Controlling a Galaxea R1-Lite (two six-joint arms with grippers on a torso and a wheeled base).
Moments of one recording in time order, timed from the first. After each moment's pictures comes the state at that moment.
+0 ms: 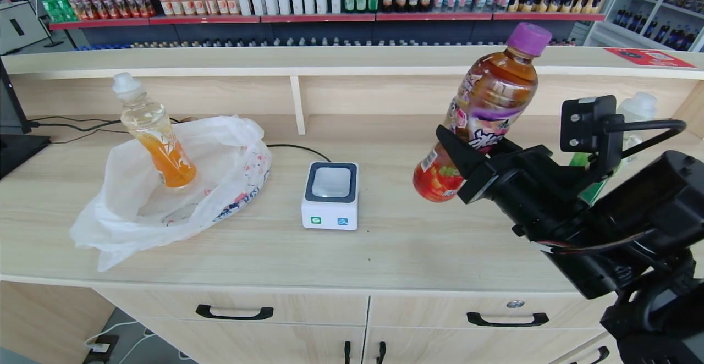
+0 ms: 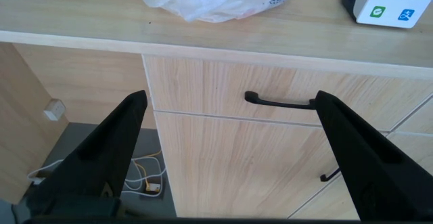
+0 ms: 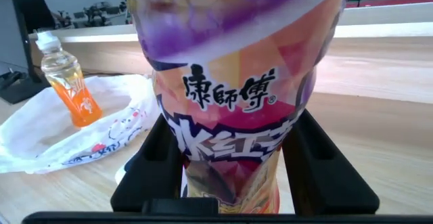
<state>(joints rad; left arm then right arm) 0.00 0.00 0.00 0.00 0.00 0.00 0.64 1.74 -0.60 -1.57 -0.12 -0.01</state>
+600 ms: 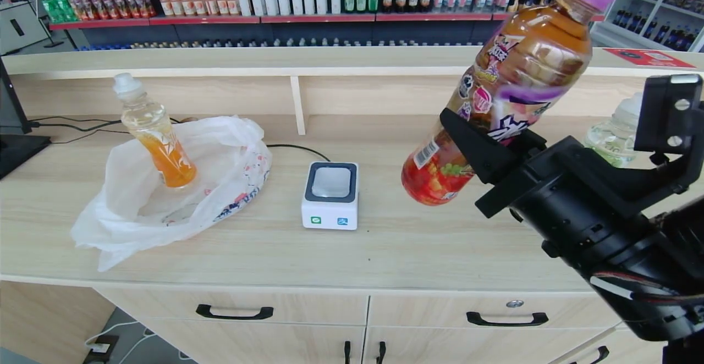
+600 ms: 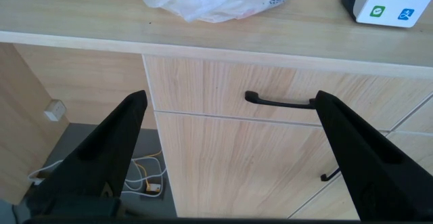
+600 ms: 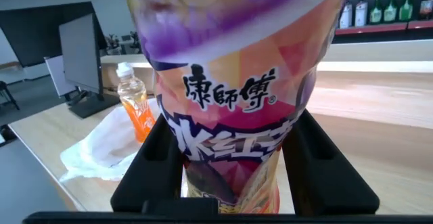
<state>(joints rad) 0.00 0.00 0.00 0.00 0.00 0.00 0.79 1.61 -0.56 -1.57 -0.12 0.00</state>
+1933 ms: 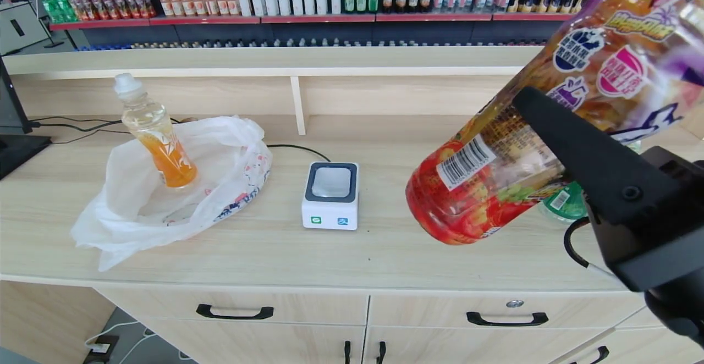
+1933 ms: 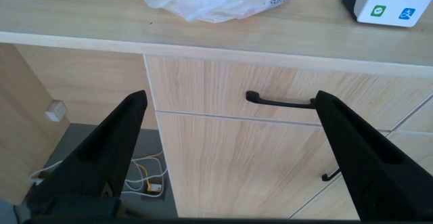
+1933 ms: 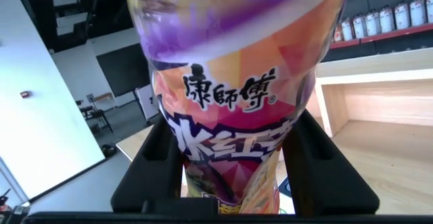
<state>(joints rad) 0.00 0.00 0.00 0.00 0.00 0.01 0.97 1.42 -0.46 -1.57 -0.12 0.13</state>
